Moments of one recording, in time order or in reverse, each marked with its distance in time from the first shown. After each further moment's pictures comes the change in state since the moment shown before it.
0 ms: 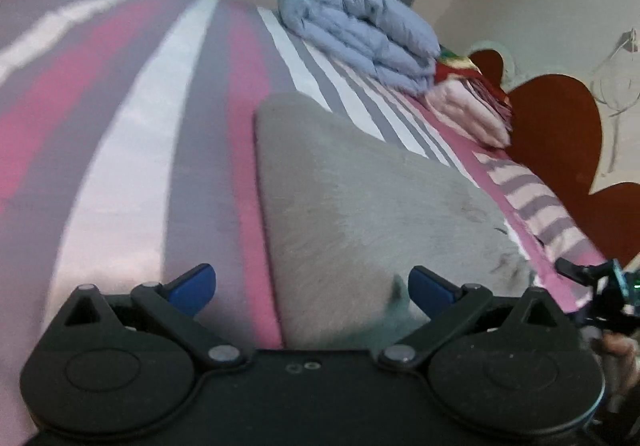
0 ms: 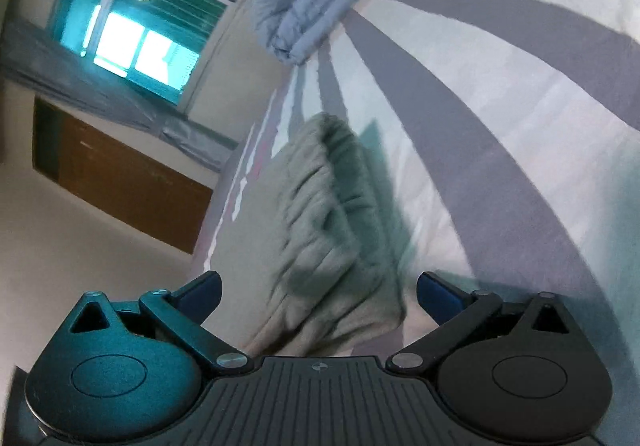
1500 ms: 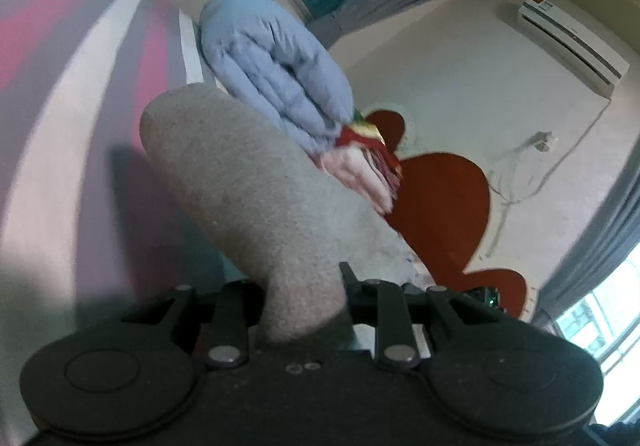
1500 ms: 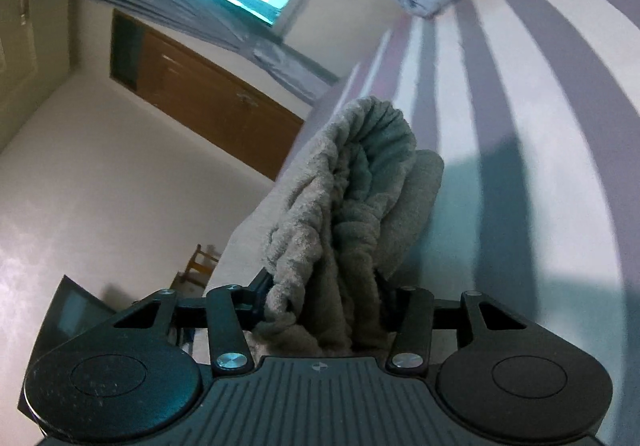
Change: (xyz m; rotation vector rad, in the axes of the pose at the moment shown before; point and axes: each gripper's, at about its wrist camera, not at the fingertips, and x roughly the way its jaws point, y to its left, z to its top) left arm 0.043 0.077 0.132 -0.155 -0.079 -0.450; right arm 0.137 0.048 0.109 -0.226 0.240 0.254
